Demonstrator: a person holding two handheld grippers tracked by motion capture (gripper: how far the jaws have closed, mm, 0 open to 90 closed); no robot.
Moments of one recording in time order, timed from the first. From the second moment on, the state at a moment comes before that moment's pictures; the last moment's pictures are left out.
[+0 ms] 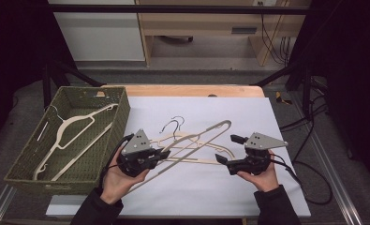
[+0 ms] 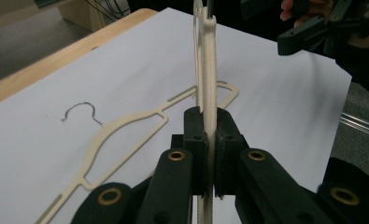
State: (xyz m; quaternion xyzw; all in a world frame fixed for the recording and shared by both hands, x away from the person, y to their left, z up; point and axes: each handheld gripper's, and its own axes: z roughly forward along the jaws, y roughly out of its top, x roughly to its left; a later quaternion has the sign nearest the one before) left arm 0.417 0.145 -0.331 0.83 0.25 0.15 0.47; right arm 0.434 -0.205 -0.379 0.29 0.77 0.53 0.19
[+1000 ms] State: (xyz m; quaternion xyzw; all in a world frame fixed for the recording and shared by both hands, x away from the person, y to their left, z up) left arm 0.469 0.263 -0.262 0.81 0.30 0.19 0.47; right arm 0.434 -0.223 -0.391 0.35 0.75 0.52 0.21
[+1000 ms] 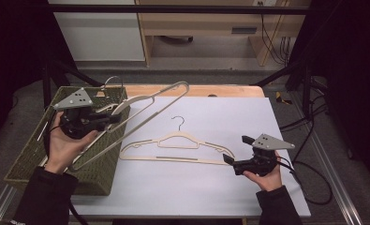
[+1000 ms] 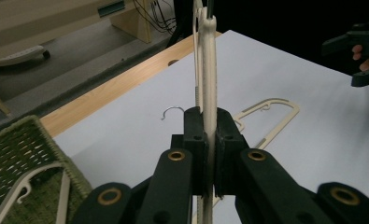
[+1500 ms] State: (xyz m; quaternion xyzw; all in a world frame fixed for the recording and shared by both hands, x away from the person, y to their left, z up) left arm 0.486 0.332 -0.270 0.80 0.33 0.21 0.45; right arm 0.435 -0.221 -0.392 0.35 0.76 0.51 0.21
